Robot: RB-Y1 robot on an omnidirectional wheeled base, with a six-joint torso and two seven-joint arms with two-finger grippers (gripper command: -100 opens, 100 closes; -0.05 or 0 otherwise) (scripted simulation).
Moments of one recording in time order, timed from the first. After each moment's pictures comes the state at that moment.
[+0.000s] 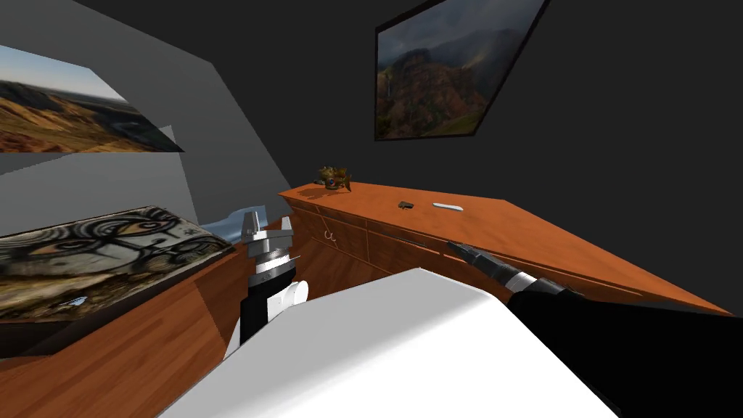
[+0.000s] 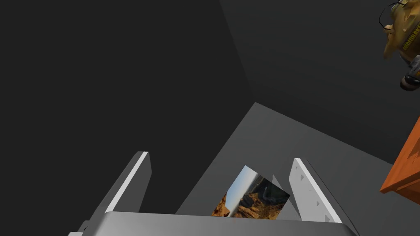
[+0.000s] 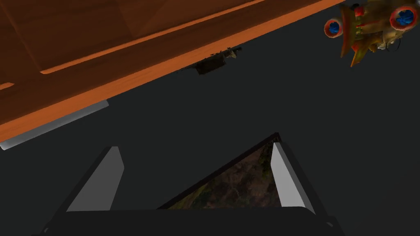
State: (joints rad) left arm 0.47 -0.01 0.01 -2.31 0.05 -0.40 0.10; right arm 1.44 -0.54 -0.60 -2.33 0.37 -0.46 -0.11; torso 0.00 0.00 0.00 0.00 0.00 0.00
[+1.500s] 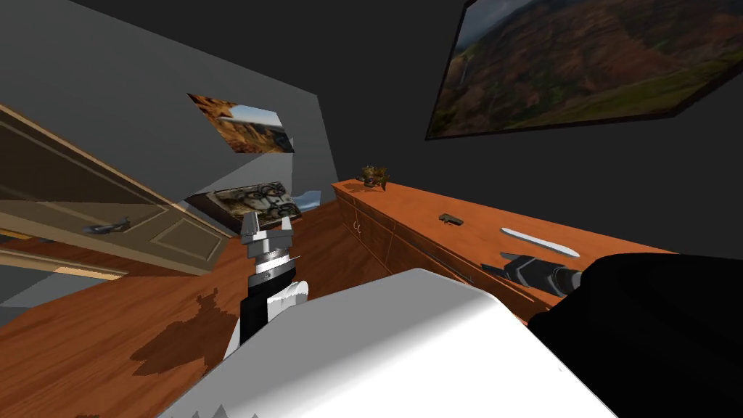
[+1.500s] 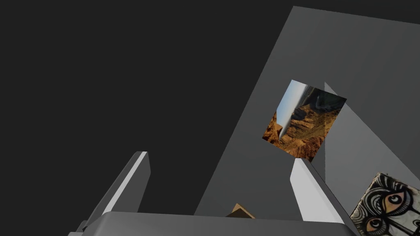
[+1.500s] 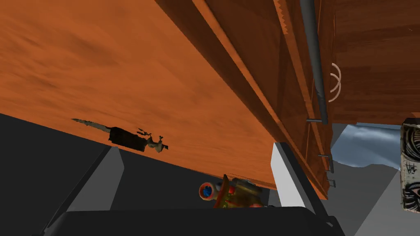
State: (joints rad) left arm 0.47 -0.01 0.01 -2.31 0.05 -0.40 0.10; right arm 1.85 -0.83 -0.95 -2.21 0.67 -0.45 -0.11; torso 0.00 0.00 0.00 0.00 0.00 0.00
